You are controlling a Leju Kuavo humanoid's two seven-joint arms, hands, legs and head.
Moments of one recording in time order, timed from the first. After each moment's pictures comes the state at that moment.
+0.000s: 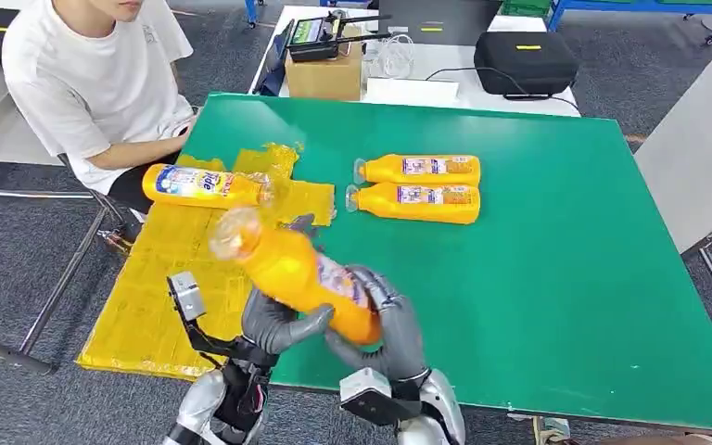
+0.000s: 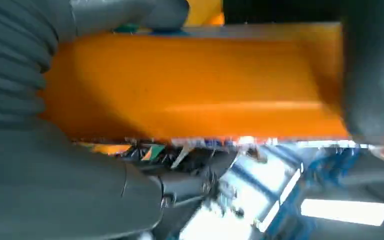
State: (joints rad) left arm -0.03 -0.23 -0.37 -1.44 0.37 -0.23 -0.32; right arm -0.05 0.17 0.62 -1.30 0.63 -0.41 -0.53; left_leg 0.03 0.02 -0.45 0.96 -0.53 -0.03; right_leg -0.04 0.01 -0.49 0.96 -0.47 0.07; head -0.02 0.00
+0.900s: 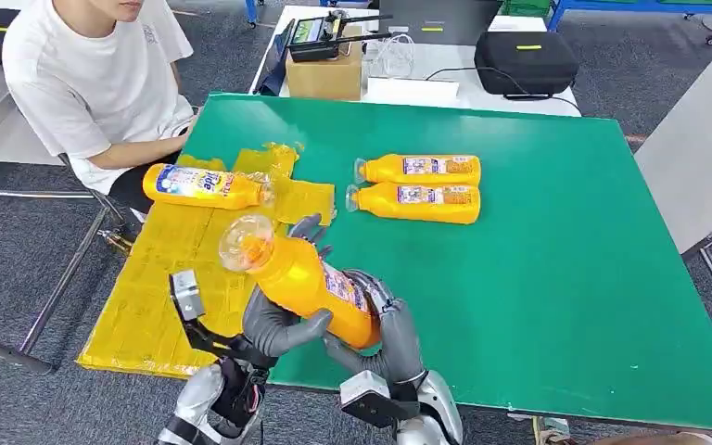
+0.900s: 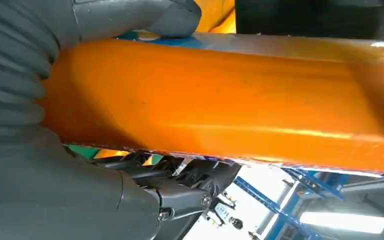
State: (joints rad) left arm -0.07 -0.20 -0.39 -1.40 0.34 -0.32 -0.30; right arm -0.06 0.17 0.61 -1.25 0.62 -0.39 -0.57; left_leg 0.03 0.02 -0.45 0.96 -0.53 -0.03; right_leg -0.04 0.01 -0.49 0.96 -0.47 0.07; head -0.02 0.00
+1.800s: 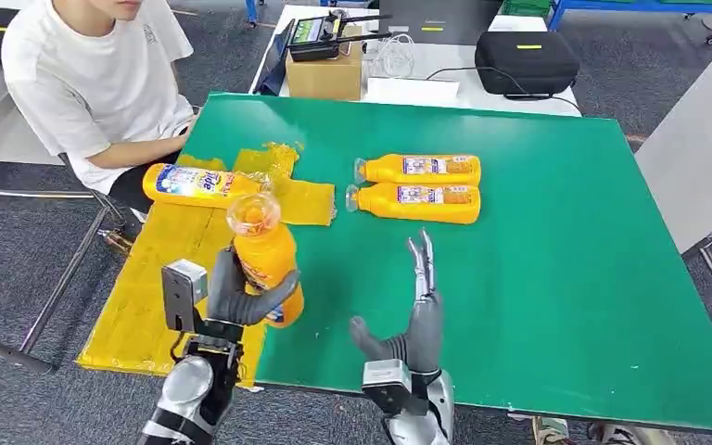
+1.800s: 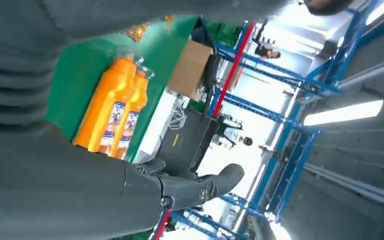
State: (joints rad) left arm -0.08 -0.17 -0.26 -1.40 -0.04 0.15 -0.33; right arm -0.07 0.25 0.55 -1.25 0.45 -0.70 -0.70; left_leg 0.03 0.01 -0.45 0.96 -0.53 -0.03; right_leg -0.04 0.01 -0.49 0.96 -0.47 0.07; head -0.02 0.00
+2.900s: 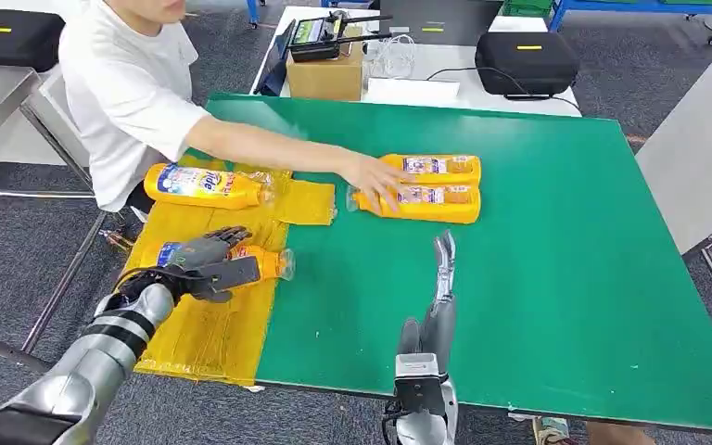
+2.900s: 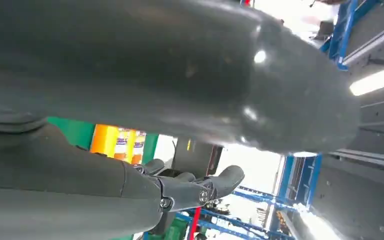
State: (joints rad) left arm -0.59 0.14 -0.26 -0.64 -0.99 -0.16 -0.22; right arm -0.04 0.25 0.56 -1.31 0.27 -0.64 -0.70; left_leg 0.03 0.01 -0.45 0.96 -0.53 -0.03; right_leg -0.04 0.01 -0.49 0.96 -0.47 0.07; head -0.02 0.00
